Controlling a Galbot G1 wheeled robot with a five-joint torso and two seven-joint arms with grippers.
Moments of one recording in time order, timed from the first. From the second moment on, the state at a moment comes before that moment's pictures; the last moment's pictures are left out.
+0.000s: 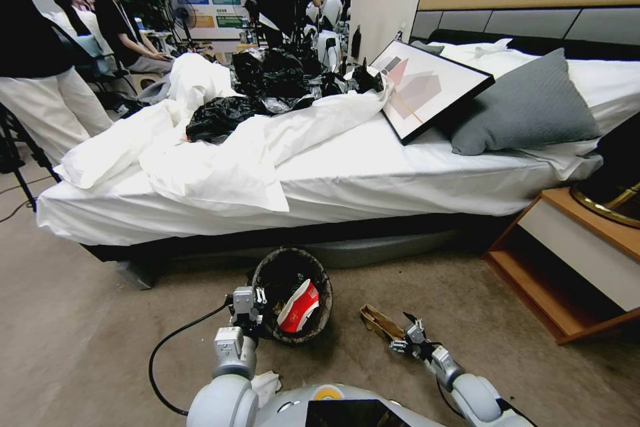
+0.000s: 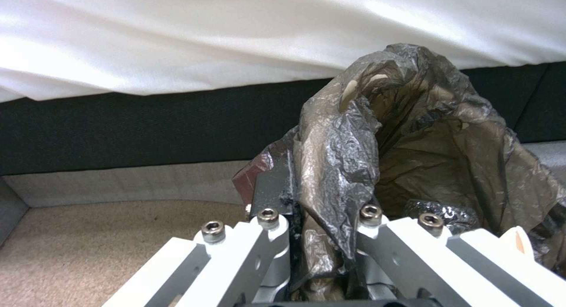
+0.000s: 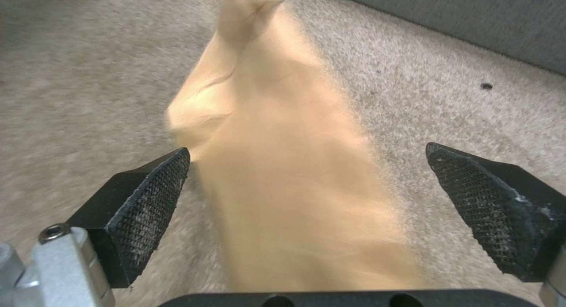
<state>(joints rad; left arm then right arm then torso) 1.80 -1.51 -0.38 -2.31 0.02 0.25 -0.21 -1.48 1.06 0.37 1.39 0.09 0.20 -0.24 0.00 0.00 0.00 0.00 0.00</state>
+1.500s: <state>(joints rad) 1.80 -1.51 -0.37 -2.31 0.02 0.25 -0.21 -1.48 1.11 0.39 1.42 0.09 0.32 -0.22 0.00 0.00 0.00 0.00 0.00</state>
